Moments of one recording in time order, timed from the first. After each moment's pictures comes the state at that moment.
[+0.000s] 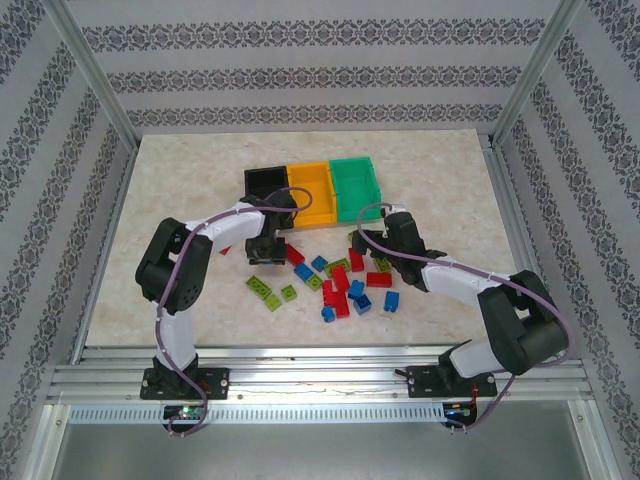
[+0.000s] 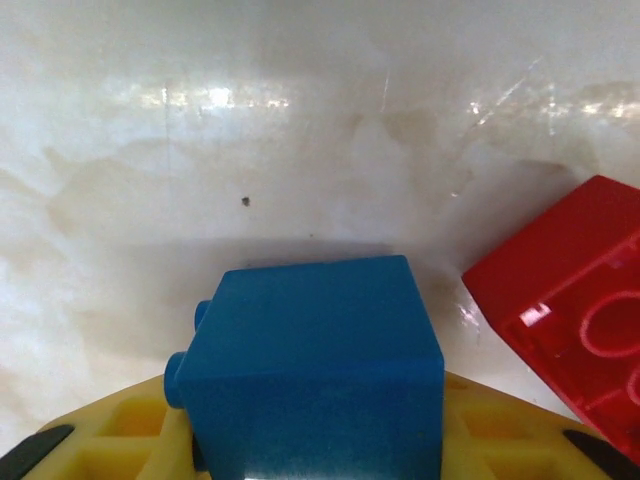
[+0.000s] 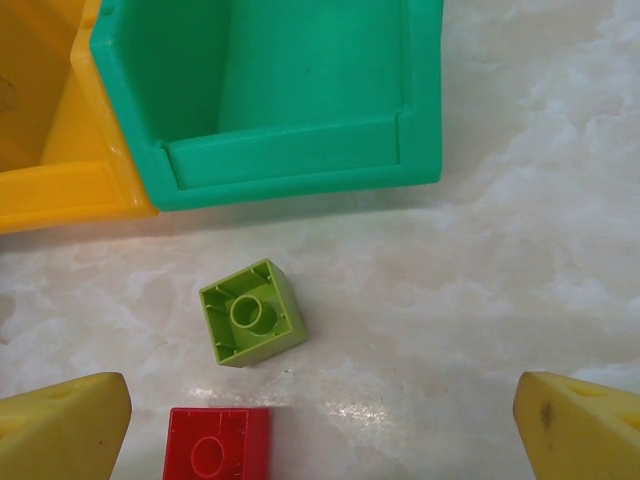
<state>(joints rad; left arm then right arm) -0.48 1.91 1.31 -0.90 -0.05 -0.55 0.43 1.44 0.61 0.13 0.07 0.41</state>
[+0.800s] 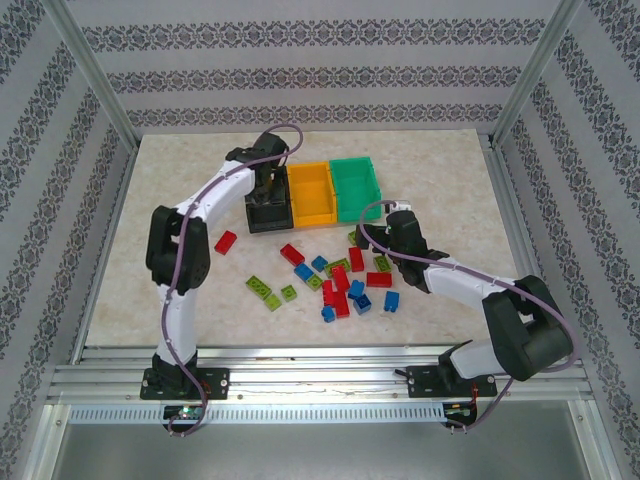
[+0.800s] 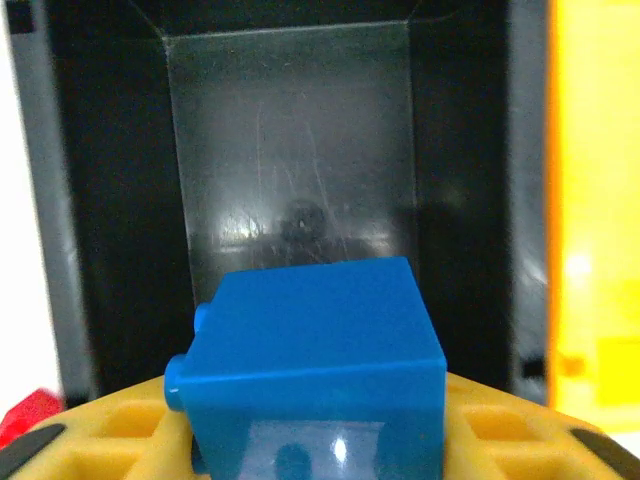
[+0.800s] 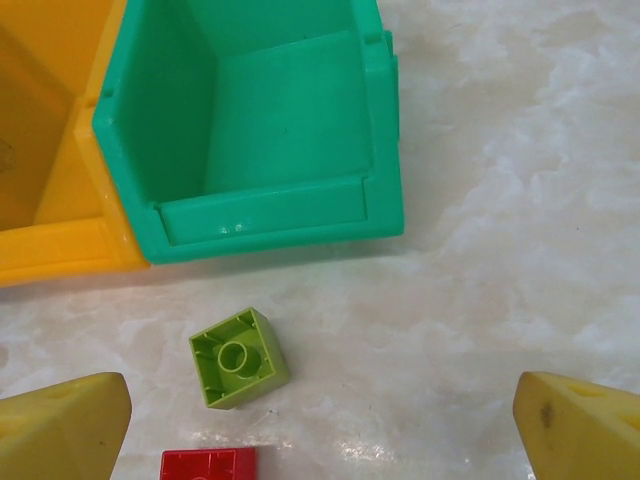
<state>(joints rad) -0.34 2.12 1.85 -0.97 -0.11 -0.45 0.43 1.41 0.61 0.16 0.14 0.41</state>
